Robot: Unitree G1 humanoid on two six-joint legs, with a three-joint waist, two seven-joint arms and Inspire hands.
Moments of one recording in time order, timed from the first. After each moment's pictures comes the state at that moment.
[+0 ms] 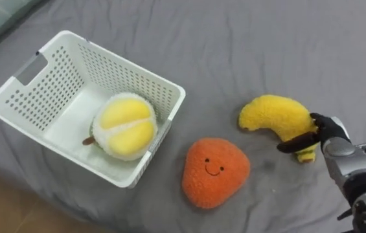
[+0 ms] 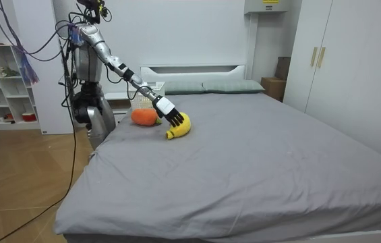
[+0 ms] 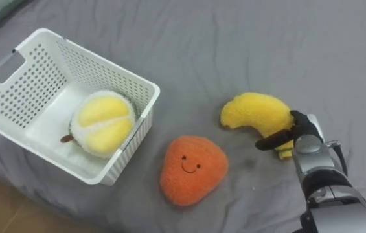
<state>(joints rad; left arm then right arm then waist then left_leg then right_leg) 0.05 0.26 0.01 1.05 0.24 0.17 0.11 -0.62 -0.45 0.13 1.21 -0.01 0.13 -0.12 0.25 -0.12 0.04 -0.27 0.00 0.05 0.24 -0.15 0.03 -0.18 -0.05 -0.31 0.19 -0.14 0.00</state>
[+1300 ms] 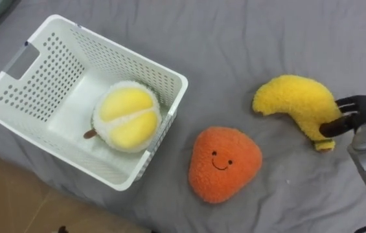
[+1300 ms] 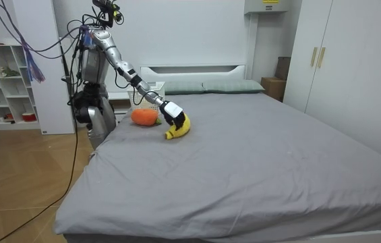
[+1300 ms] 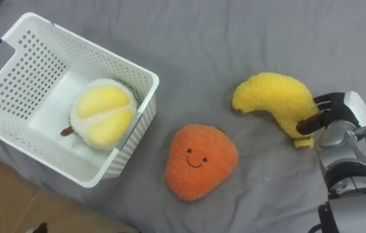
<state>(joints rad) -0.04 0.27 -0.10 1.14 0.09 0.08 0.17 -0.67 -0.54 0.18 1.29 -0.12 0.04 -0.30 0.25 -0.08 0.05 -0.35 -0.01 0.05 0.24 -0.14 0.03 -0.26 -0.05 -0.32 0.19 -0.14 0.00</state>
